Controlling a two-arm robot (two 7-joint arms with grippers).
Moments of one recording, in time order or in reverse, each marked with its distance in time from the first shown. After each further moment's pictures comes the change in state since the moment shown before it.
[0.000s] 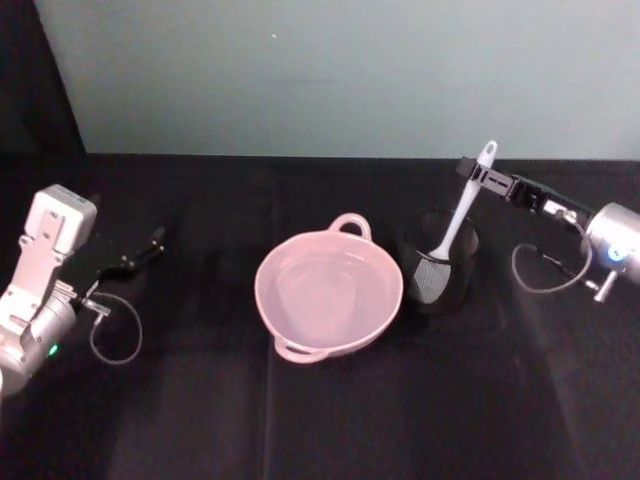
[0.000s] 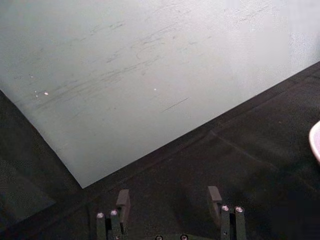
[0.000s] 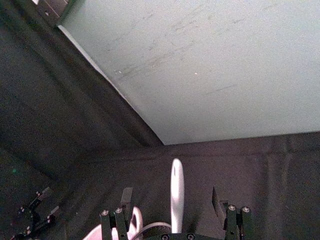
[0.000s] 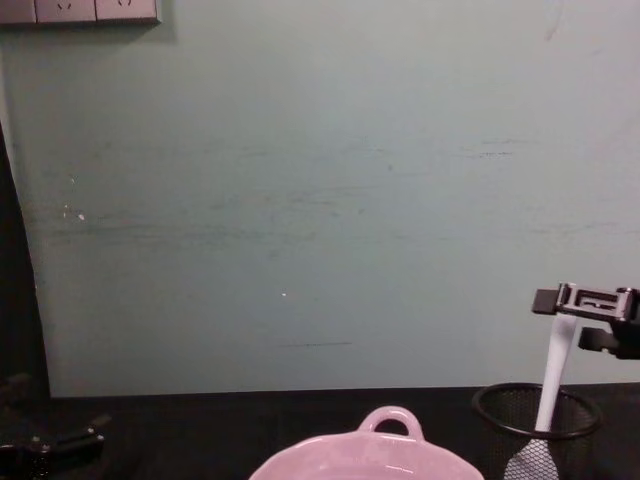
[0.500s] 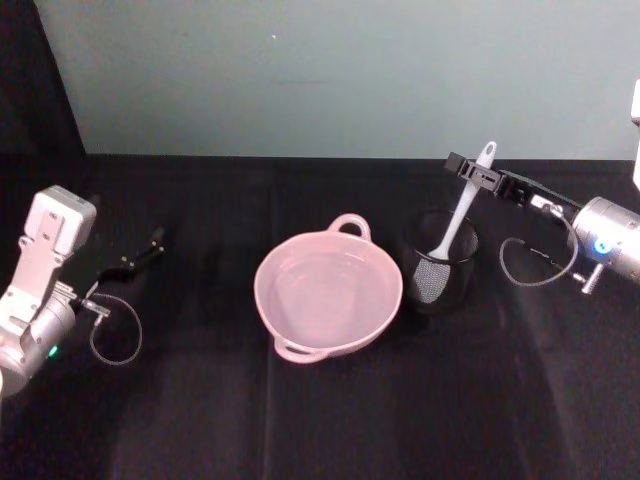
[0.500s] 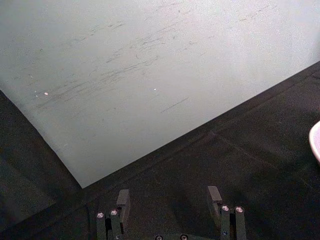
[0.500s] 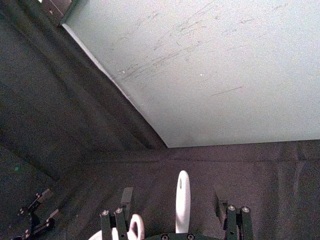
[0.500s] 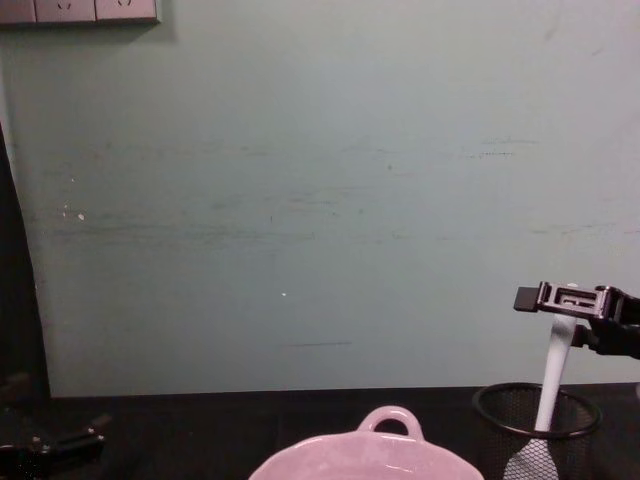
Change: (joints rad) left arm 0.000 0.000 0.000 0.000 0.000 0.000 0.000; right arm 0.047 -0.019 -0.040 0.057 -0.004 -0.025 0.021
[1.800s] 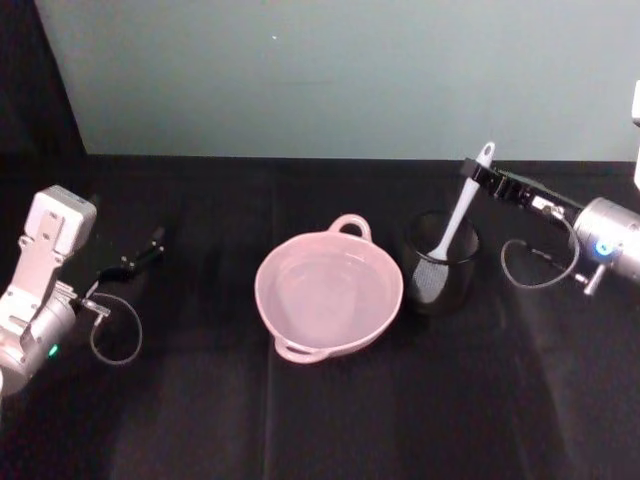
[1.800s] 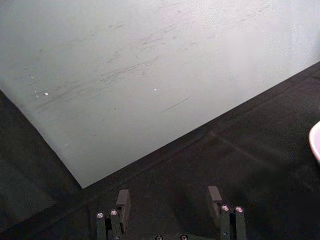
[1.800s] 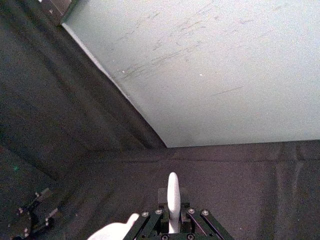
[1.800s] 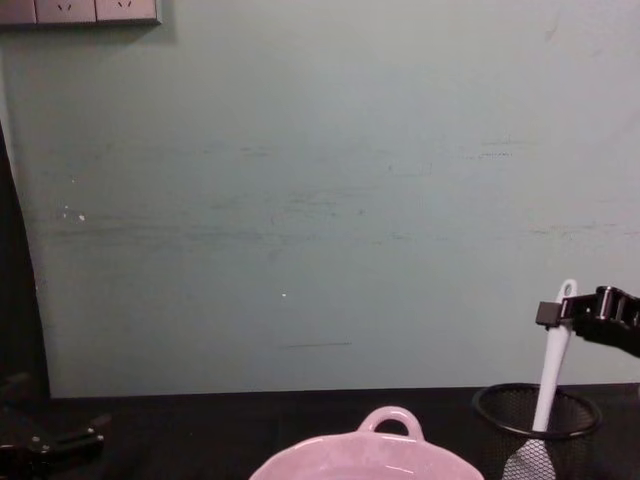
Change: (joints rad) left arm 0.000 0.000 0.000 0.000 0.000 0.000 0.000; right arm -0.005 0.006 0.001 -0.011 -0.007 -0.001 -0.003
